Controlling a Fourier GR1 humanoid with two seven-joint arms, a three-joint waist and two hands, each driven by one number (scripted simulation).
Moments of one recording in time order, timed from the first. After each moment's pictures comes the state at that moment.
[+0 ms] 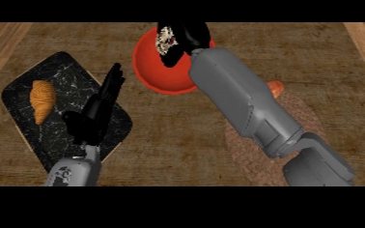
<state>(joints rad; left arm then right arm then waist) -0.16 0.05 -0.08 -1.54 -0.06 0.06 0.07 -1.30 0.00 0.48 -0.41 0.36 -0.39 0.11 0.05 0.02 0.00</state>
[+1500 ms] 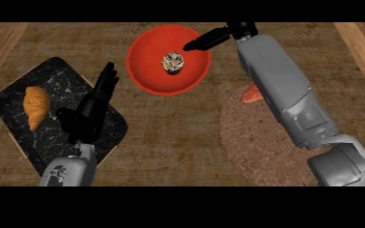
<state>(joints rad) -0.16 0.06 -0.04 -1.53 -0.05 0.06 0.08 -1.23 -0.13 0.03 -0.36 -0.03 -0.03 -0.32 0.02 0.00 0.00</state>
